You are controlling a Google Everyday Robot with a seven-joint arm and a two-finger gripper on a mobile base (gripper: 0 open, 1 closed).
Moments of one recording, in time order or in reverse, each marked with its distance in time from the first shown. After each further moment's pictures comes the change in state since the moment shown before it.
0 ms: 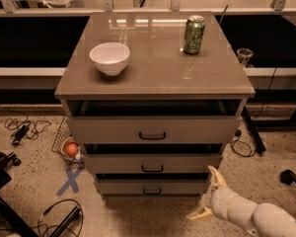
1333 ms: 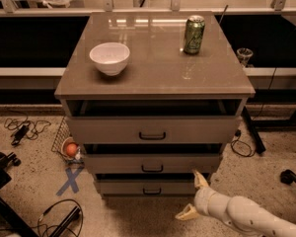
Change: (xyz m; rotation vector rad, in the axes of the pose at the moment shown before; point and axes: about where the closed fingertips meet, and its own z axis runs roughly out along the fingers) arm 0.044 0.028 0.090 -0.080 0.032 -0.027
